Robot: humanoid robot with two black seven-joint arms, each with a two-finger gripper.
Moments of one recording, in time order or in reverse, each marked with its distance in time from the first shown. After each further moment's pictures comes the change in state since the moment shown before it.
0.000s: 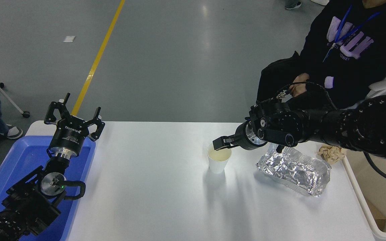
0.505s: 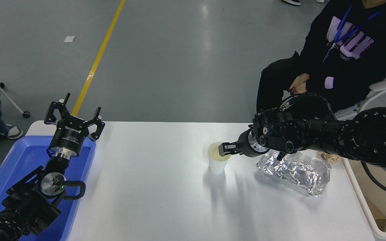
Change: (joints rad) left arm 0.000 0.000 0.000 0.000 0.000 0.000 0.000; right arm -0.049 0.001 0.004 -0.023 0.034 -0.003 -0.001
